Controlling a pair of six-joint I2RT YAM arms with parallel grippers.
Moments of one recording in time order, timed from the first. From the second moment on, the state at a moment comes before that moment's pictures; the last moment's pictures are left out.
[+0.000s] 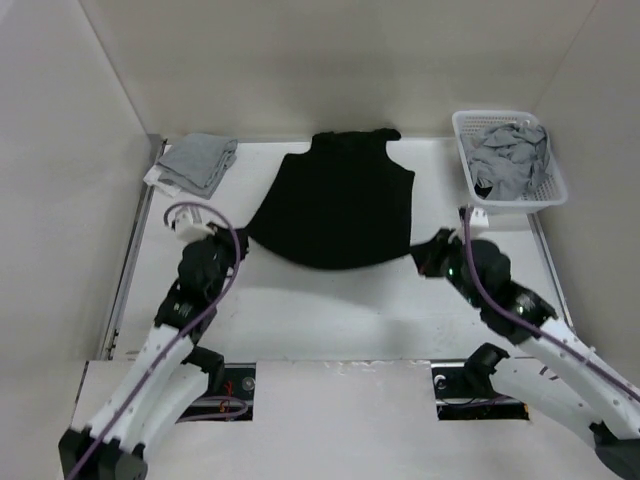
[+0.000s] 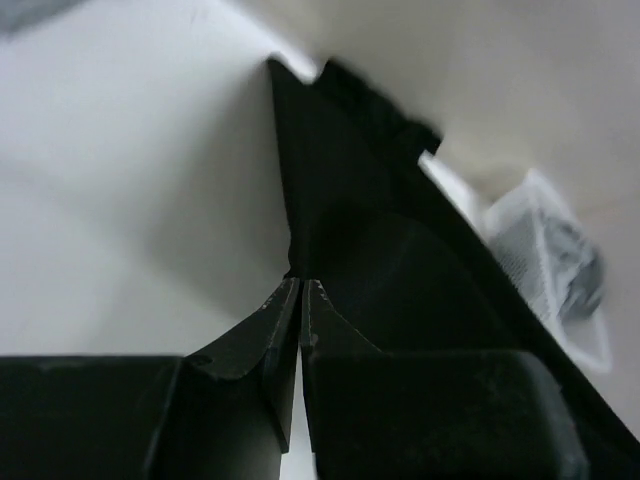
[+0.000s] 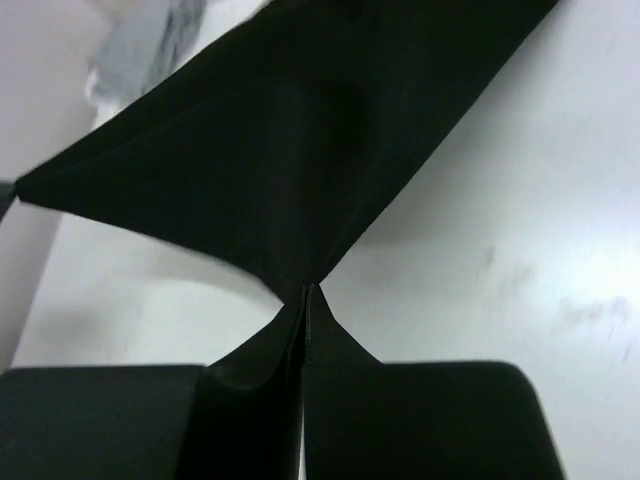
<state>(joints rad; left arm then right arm) -0.33 0.74 0.55 0.01 -0.26 -0.78 0.63 0.74 0.78 -0.33 0.25 0.58</state>
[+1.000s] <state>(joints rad) -0.25 1.65 1.18 0.11 -0.33 -0.87 0.24 1.38 0.99 -0.10 0.10 0.74</state>
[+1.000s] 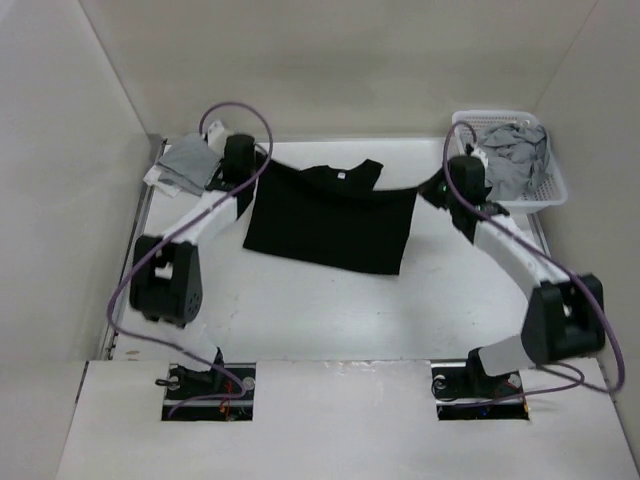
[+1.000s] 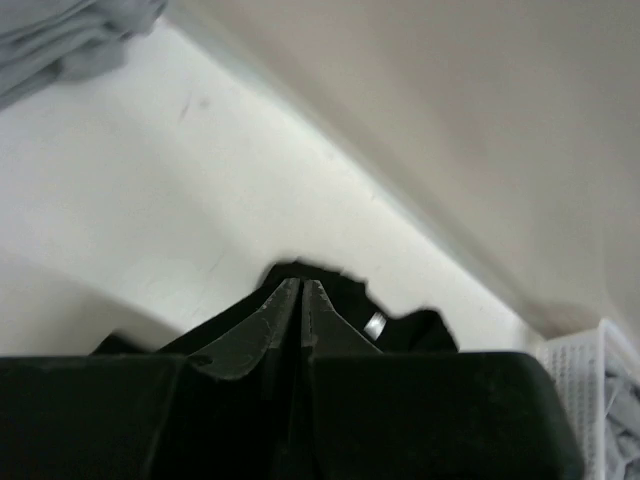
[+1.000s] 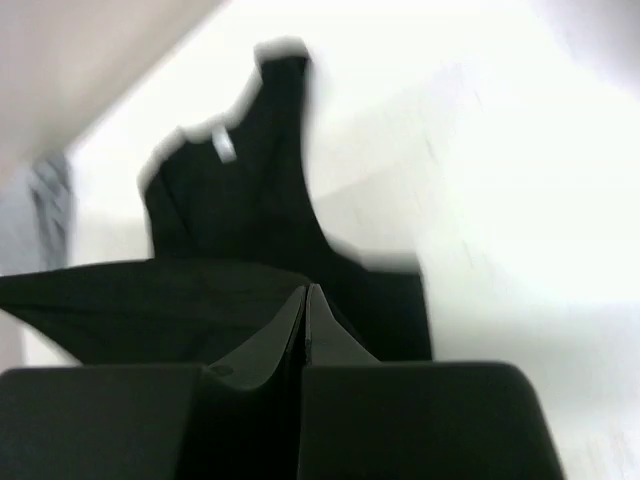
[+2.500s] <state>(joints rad) -0.09 1.74 0.60 0.58 -0.09 -1.05 0.38 1.42 0.46 0.31 0.12 0.91</state>
